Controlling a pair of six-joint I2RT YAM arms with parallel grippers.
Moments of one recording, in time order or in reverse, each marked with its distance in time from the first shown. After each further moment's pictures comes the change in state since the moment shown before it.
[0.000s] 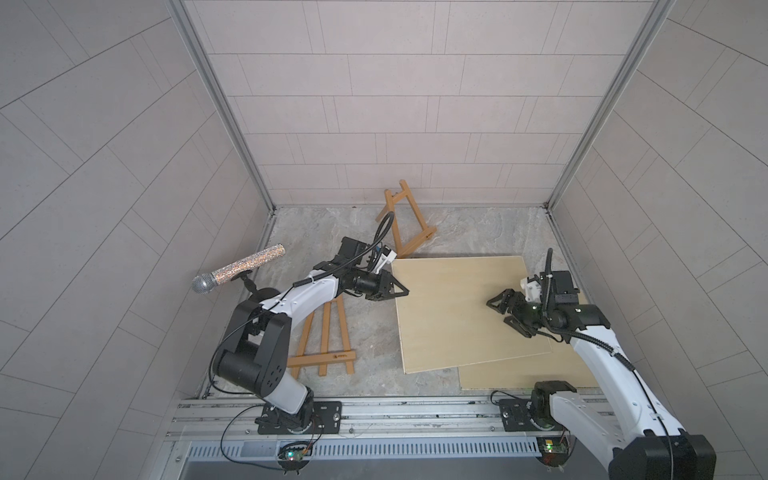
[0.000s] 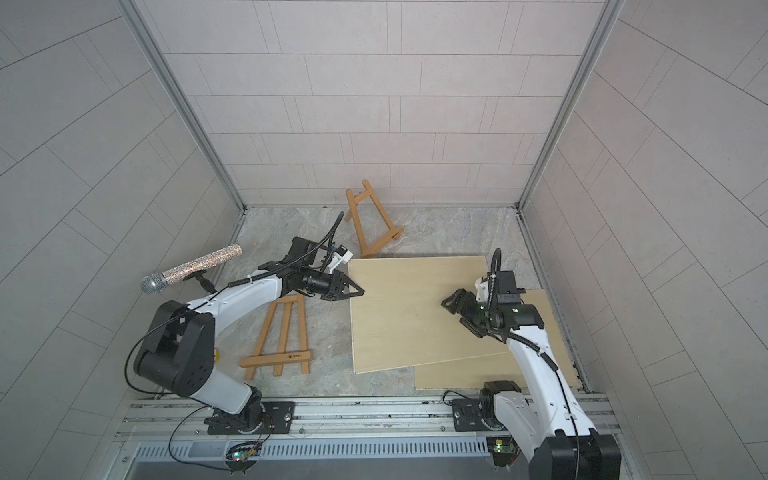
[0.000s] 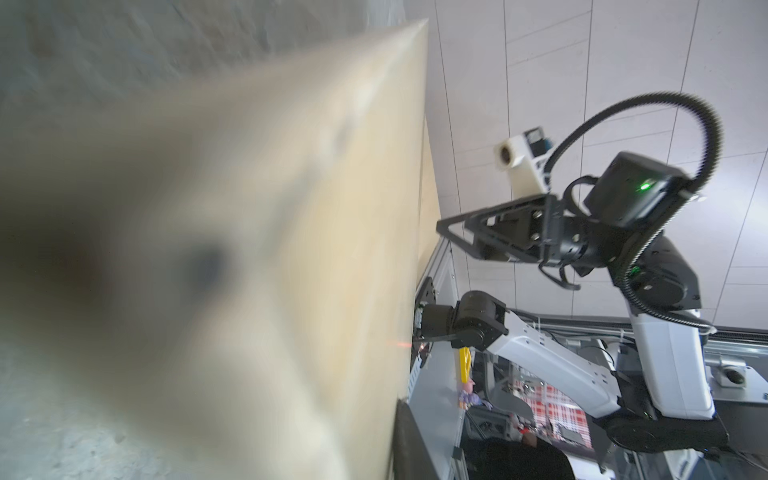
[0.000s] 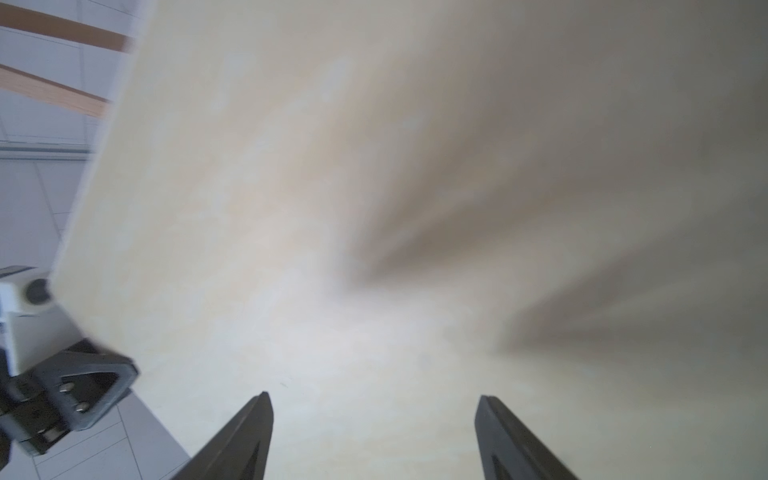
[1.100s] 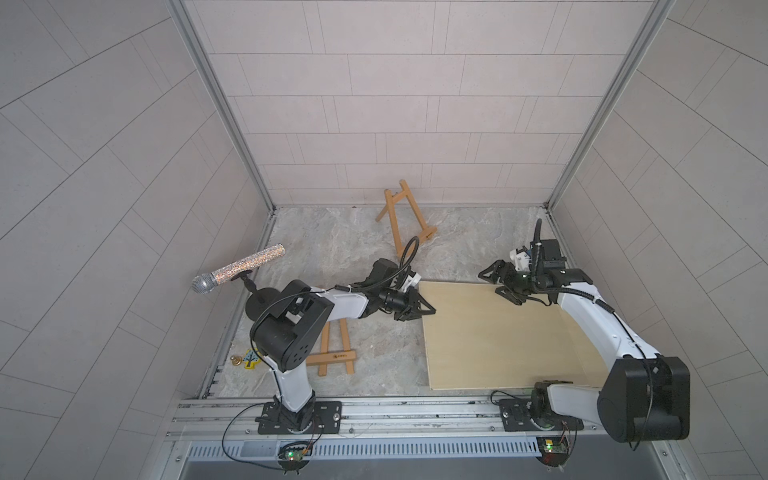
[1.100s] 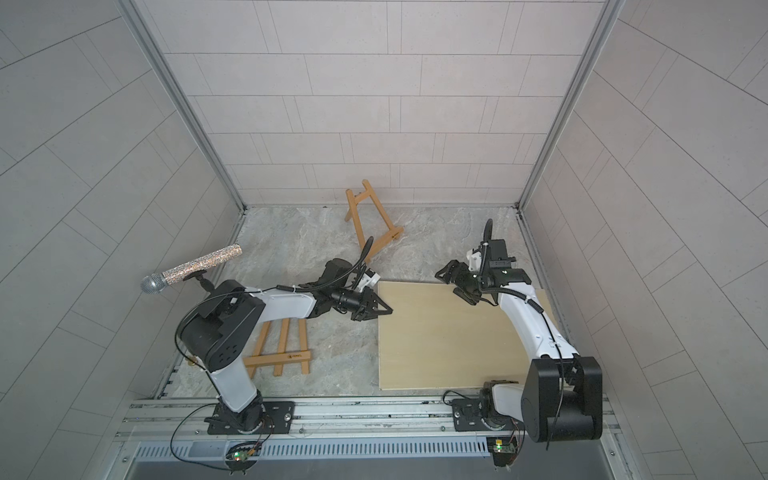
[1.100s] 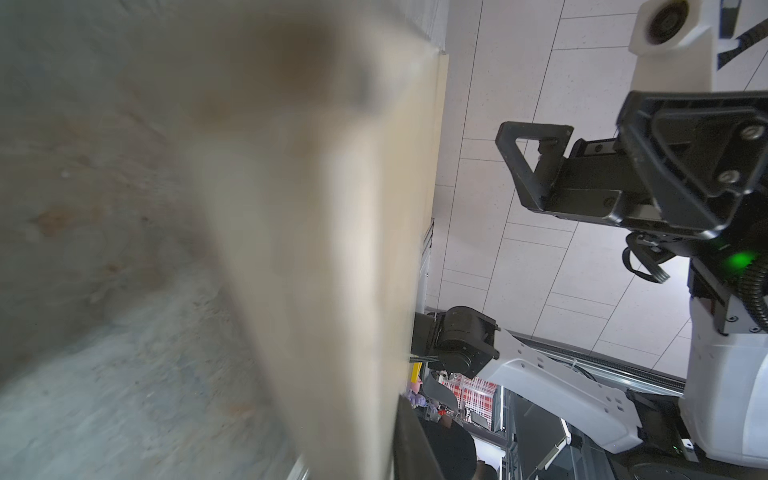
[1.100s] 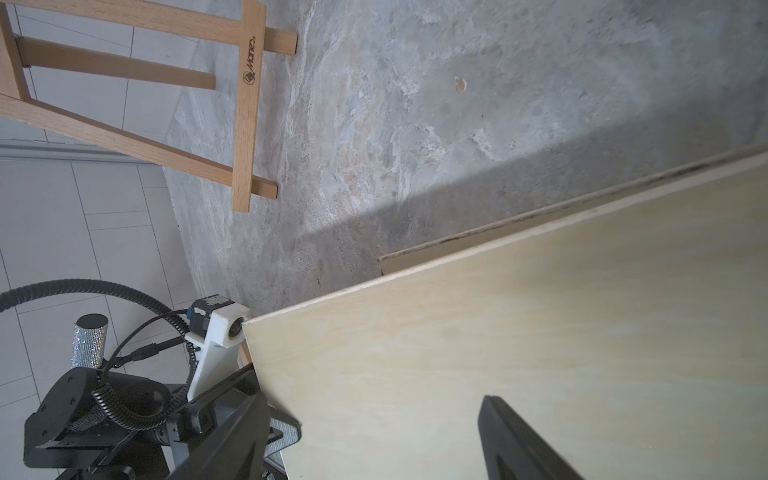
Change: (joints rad) left arm -0.231 0.221 -0.140 0.639 -0.077 -0.551; right arm 0.004 0.337 0.184 0.152 -0.048 -0.050
